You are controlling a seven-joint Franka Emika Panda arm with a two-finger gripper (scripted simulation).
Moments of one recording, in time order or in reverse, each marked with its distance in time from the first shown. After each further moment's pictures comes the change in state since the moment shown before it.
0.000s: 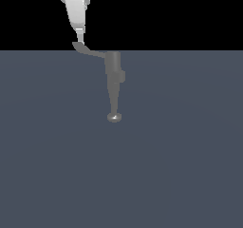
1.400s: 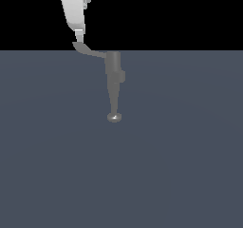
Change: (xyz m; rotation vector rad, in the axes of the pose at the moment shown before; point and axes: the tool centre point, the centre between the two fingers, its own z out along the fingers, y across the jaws) arm -0.001 0.040 0.005 0.008 -0.002 0.027
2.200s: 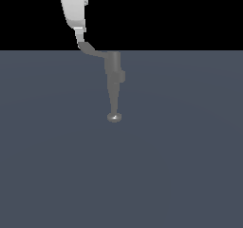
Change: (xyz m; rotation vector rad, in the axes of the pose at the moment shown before) arm 0.003 0.038 -0.001 0.002 -0.001 -0.008
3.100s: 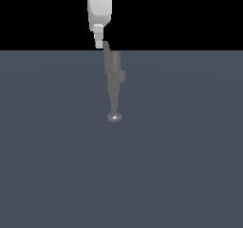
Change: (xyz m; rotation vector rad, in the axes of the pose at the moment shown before) arm 0.048 0.053 0.000 -0.002 0.001 -0.006
